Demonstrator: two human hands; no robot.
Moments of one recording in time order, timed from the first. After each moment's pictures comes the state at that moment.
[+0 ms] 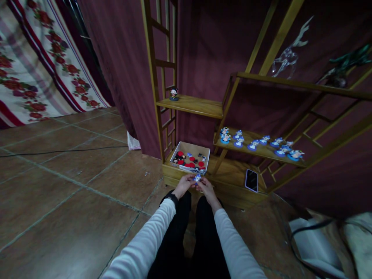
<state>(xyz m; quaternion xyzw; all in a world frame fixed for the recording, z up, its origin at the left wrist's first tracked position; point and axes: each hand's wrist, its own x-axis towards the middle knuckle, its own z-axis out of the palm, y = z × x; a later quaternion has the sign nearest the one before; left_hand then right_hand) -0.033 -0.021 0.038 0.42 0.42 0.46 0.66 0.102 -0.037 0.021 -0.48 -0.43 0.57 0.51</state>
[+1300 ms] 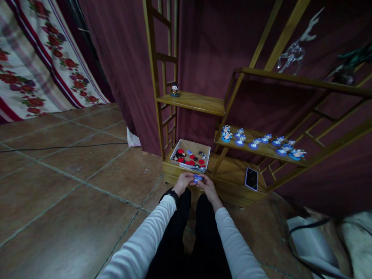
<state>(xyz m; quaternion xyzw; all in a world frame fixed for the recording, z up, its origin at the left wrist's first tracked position) -0.033 -0.017 0.035 0.37 0.45 0.48 0.66 0.108 -0.039 0.018 -0.44 -0.44 0.58 0.52</state>
